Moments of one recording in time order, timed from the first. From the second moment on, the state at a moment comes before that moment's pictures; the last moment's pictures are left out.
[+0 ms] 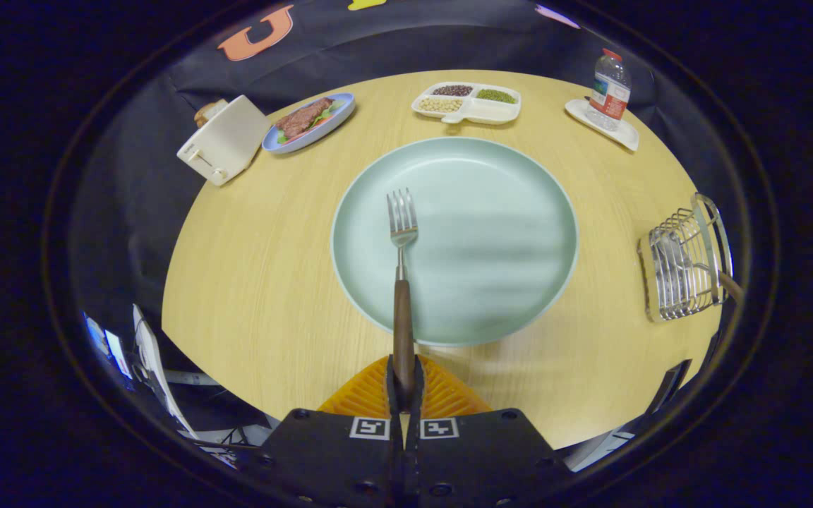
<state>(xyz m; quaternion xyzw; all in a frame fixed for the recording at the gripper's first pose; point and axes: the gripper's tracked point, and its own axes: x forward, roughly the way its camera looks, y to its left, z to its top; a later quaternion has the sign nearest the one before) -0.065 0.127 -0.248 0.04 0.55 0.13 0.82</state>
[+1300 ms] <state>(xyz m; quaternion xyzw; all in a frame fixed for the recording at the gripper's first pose) -0.112 -0.122 -0.100 0.13 0.55 0.06 0.83</state>
